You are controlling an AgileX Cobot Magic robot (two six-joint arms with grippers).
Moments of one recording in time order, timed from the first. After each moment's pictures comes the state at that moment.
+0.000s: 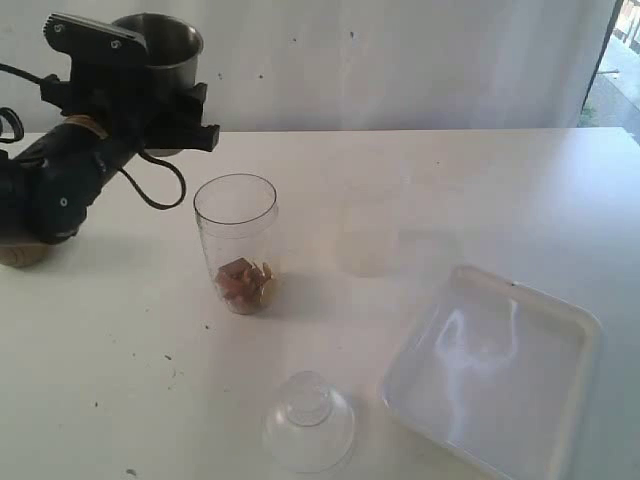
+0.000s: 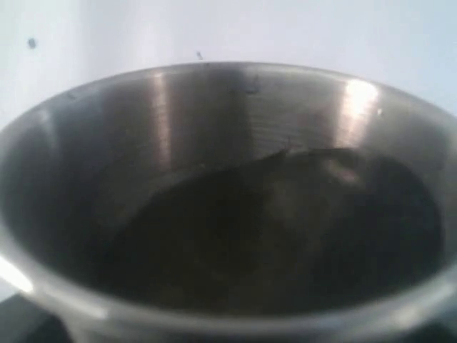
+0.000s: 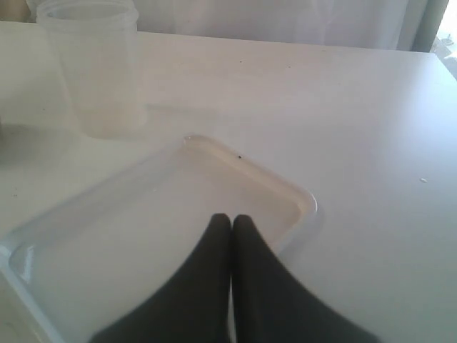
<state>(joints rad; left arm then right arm) -0.44 1.77 -0.93 -0.32 -0.72 0.43 0.07 0.01 0.00 -0.08 0.37 0.08</state>
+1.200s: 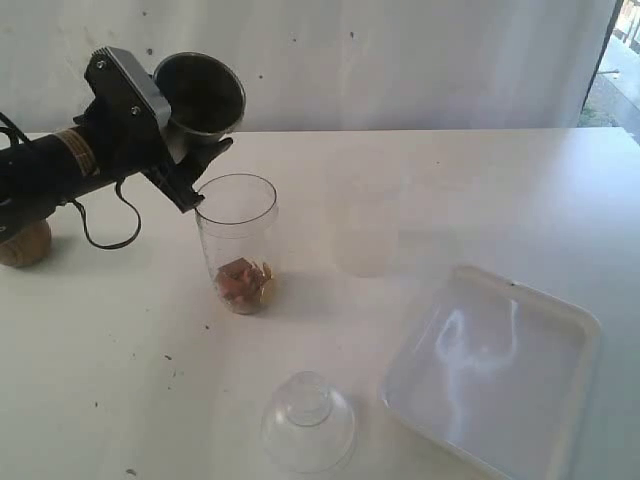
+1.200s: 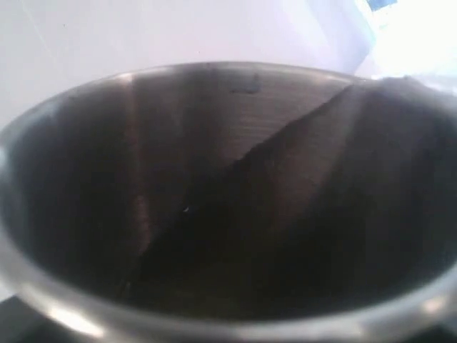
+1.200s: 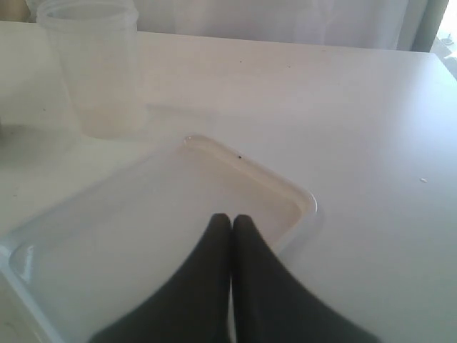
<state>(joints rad) -0.24 1.84 -0.95 0.64 -0.80 0.21 0.07 0.01 0.00 -0.08 0.37 0.08</state>
